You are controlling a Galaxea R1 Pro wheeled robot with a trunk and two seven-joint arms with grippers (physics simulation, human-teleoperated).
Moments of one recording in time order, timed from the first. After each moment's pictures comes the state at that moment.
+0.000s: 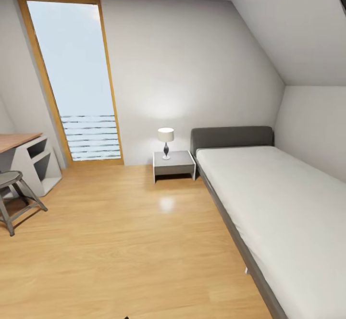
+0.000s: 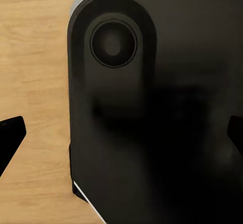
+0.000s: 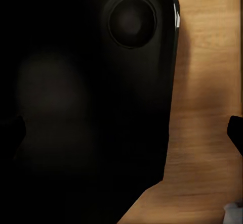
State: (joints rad) left arm 0.00 0.00 0.01 -0.02 0.03 -0.04 0.00; right arm 0.01 0.00 0.01 -0.01 0.01 -0.01 0.00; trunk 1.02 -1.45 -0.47
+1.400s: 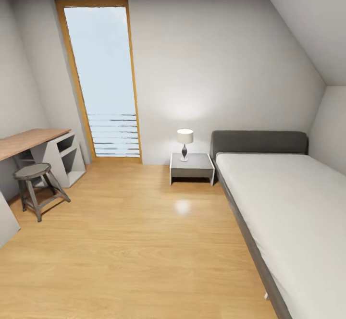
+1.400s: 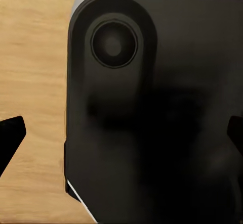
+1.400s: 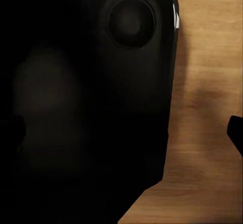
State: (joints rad) left arm 0.00 0.00 0.03 -0.02 0.07 -0.05 0.00; right arm 0.01 0.00 0.01 -0.01 0.01 -0.02 0.00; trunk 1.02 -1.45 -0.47
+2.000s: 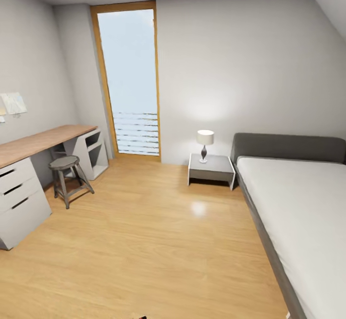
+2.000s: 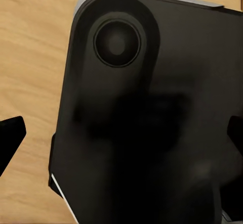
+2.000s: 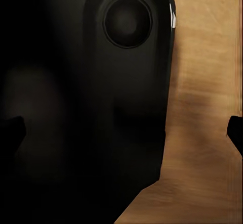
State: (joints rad) left arm 0.00 0.00 0.05 -0.02 0.18 -0.05 0.00; right arm 0.01 -0.01 0.01 -0.01 0.01 -0.02 0.00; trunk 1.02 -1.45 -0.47
